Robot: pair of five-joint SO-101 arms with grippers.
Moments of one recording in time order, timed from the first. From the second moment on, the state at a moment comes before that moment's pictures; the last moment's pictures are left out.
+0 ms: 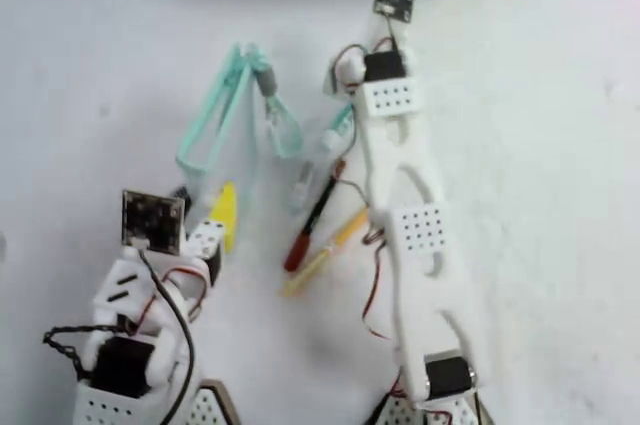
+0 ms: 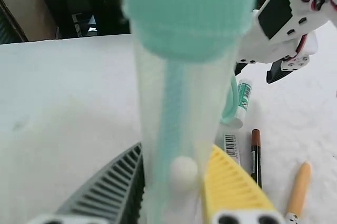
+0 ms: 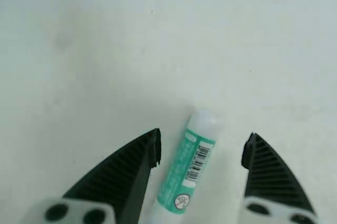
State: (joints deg) left arm 6.2 -102.7 85.0 48.7 3.3; right arm -15.6 70.6 -85.7 83.3 -22.8
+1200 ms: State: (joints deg) left arm 6.2 -102.7 85.0 48.7 3.3; right arm -16.2 79.1 -92.6 88.1 -10.6
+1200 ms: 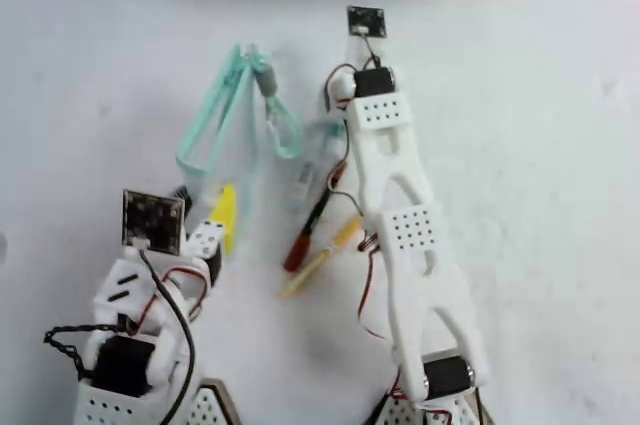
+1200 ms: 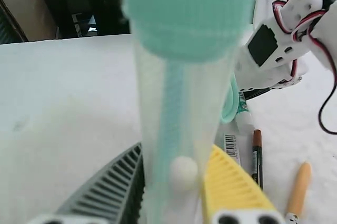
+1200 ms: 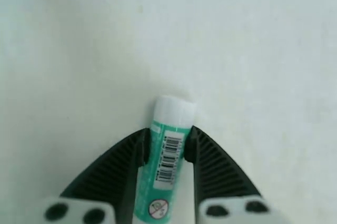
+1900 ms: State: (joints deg) left arm 6.3 -102.5 85.0 48.7 3.3; right arm -15.7 75.6 -93.3 96.8 -10.6
